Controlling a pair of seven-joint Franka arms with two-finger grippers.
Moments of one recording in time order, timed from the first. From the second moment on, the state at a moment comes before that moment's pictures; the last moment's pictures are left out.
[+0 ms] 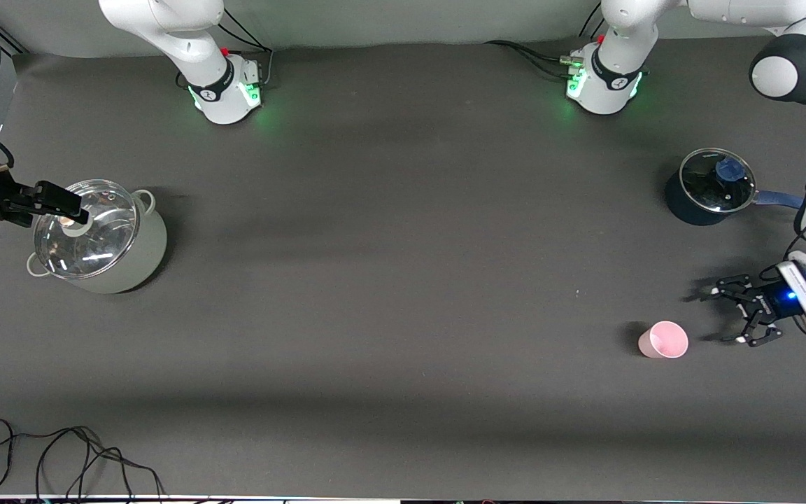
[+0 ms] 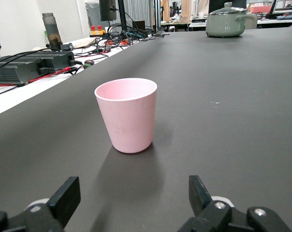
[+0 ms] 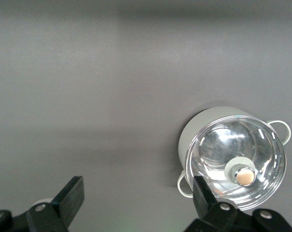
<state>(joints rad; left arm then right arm) 0.55 1.02 0.02 -1.38 -1.14 1.65 2.51 -0.01 0.03 -0.04 -1.61 0.02 1.59 -0.05</state>
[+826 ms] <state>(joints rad) 0.51 1.03 -0.10 -1.47 -1.16 1.80 2.49 -0.01 0.03 -0.04 -1.61 0.02 1.59 -0.05</state>
